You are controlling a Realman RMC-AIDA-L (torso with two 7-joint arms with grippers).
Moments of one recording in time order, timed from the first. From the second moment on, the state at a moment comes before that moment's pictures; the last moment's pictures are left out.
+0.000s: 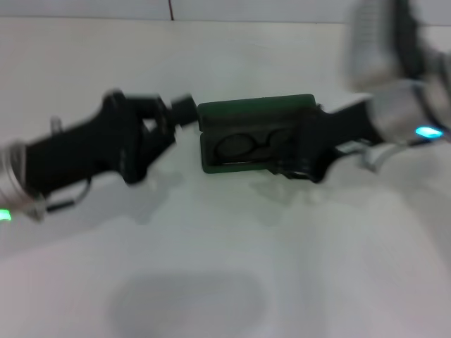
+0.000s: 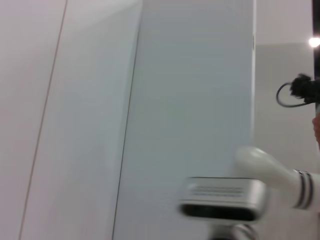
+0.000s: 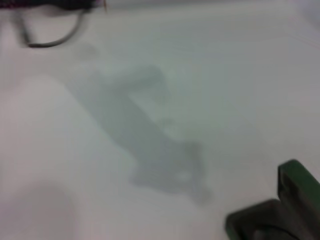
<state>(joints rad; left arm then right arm) -0.43 -1.94 1.47 0.32 0.86 1.81 -0.91 0.63 2.02 -1.56 -1.25 -2.09 -1.27 2.05</state>
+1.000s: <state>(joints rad) -0.87 -1.98 1.44 0.42 1.50 0.98 -1.36 0.26 2.02 -1.10 -0.81 -1.54 -1.61 1.43</state>
